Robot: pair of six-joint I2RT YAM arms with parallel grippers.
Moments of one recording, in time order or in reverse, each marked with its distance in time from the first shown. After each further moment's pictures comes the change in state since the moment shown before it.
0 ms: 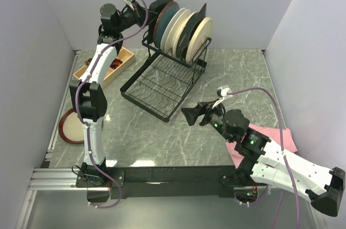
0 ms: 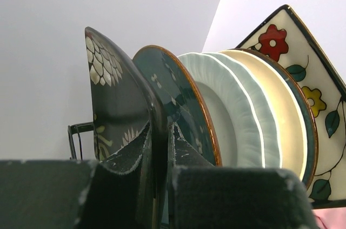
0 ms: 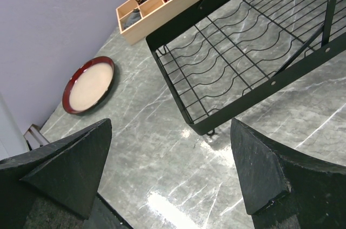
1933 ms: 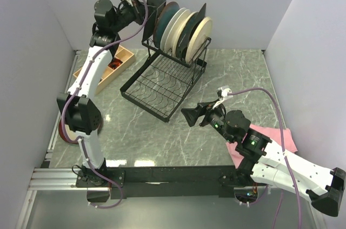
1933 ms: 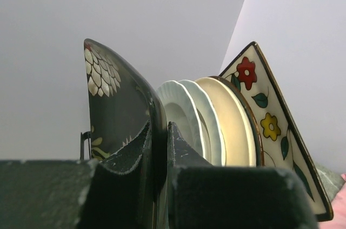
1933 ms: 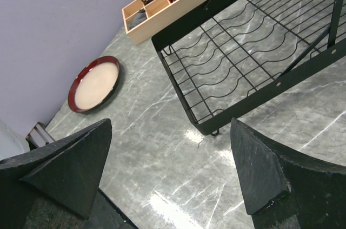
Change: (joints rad) left arm -0.053 -0.248 -0.118 -0.163 -0.200 0.134; right arm 0.009 -0.013 0.000 0.000 -0.008 0.000
